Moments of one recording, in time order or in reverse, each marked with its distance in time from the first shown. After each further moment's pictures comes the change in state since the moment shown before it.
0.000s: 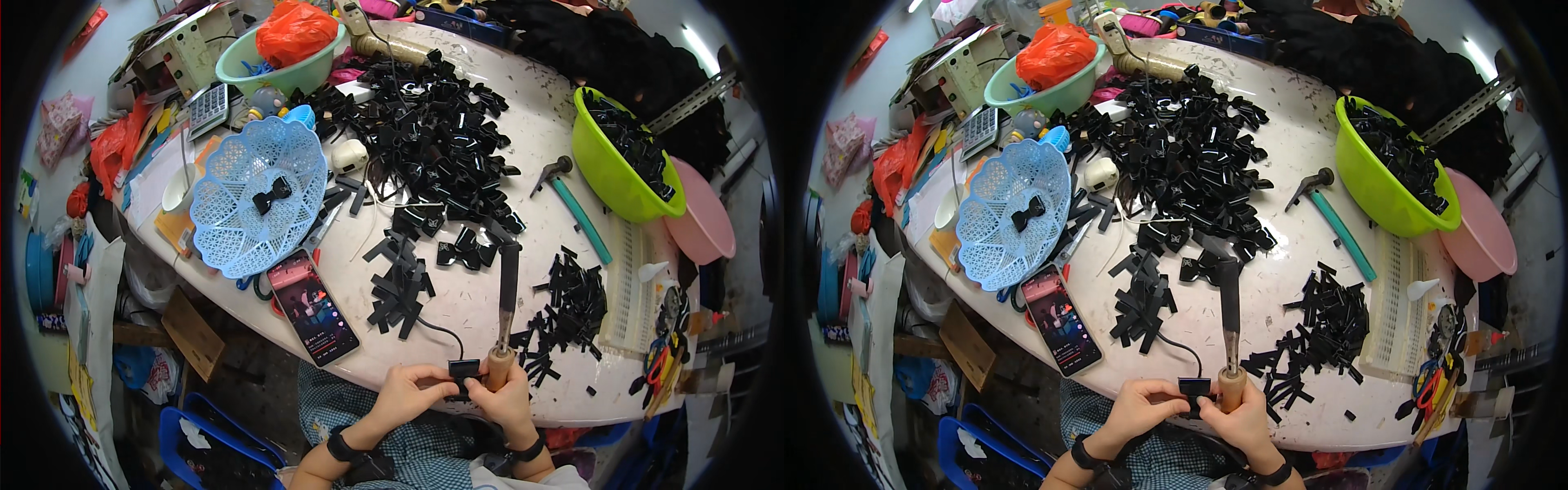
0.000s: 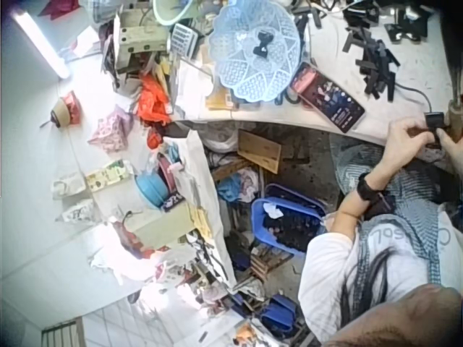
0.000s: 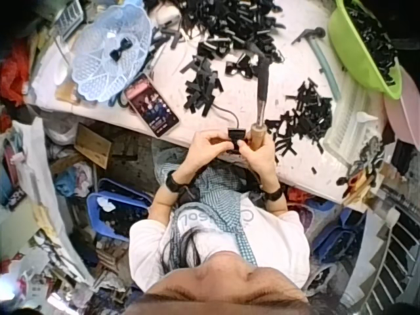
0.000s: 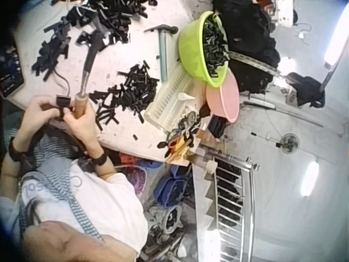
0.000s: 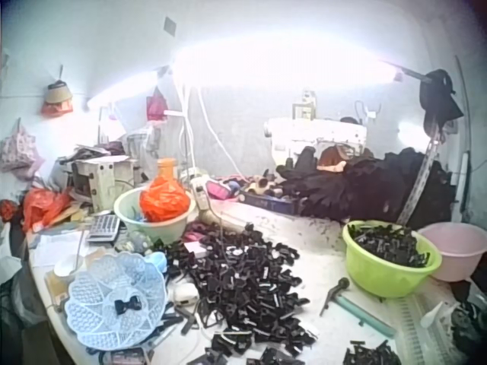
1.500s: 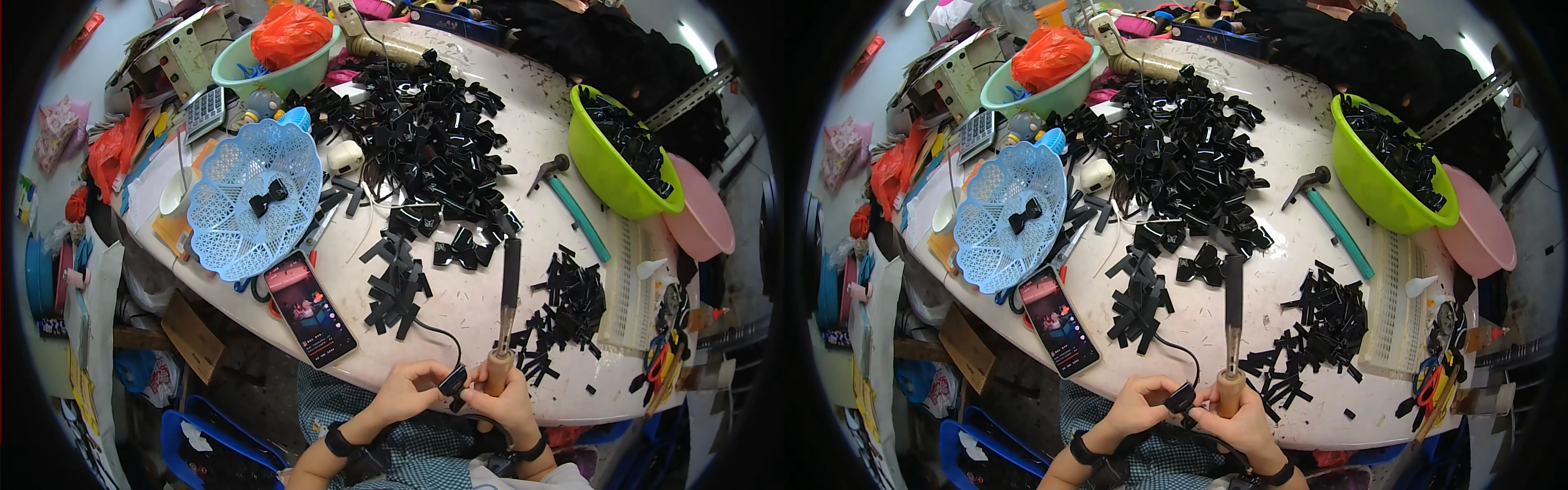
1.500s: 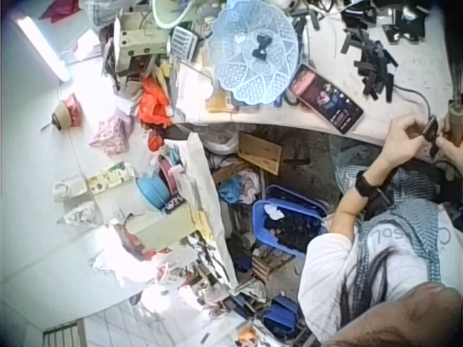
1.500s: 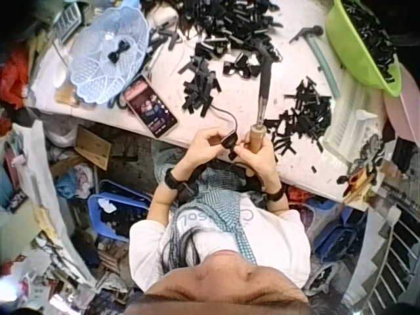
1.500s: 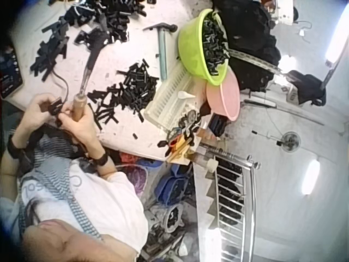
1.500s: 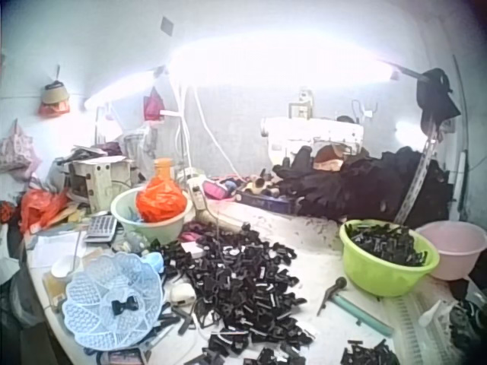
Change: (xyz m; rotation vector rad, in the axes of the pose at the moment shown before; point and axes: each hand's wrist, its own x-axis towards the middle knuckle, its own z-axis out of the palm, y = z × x) left_hand 0.008 -0.011 -0.011 -0.012 -0.220 0.062; right_hand -0.002 0.001 -0.007 0.262 -0.190 0.084
